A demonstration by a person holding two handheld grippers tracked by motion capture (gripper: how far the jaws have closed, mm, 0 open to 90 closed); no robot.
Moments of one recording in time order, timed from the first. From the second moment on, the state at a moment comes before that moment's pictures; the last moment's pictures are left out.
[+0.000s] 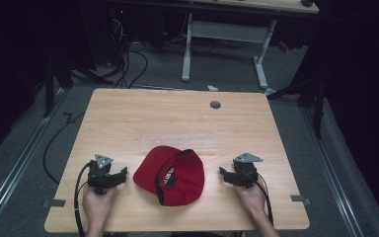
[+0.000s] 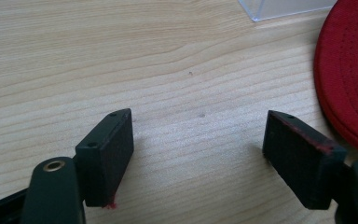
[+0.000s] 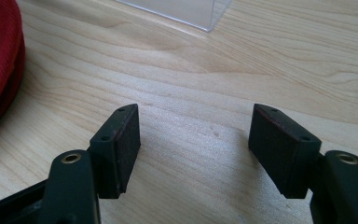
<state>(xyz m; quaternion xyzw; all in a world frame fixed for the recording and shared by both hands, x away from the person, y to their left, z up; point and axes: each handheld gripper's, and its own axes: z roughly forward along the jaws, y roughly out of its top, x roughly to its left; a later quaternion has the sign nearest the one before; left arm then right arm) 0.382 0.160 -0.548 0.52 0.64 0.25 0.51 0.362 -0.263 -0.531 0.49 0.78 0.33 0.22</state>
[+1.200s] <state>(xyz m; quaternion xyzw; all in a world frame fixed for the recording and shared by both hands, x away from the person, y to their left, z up) 0.382 0.160 -0.548 0.52 0.64 0.25 0.51 0.379 -0.200 -0.495 0.40 0.80 0.42 0.14</state>
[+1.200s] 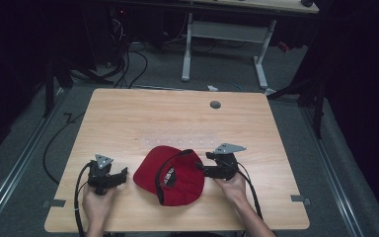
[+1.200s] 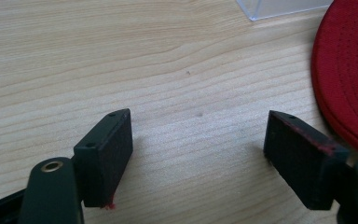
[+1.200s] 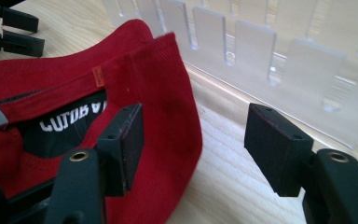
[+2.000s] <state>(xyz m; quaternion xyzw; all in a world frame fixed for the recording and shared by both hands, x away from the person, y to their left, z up) 0.381 0.159 -0.548 0.52 0.64 0.25 0.51 0.409 -0.166 -0.497 0.37 0.82 0.43 0.09</state>
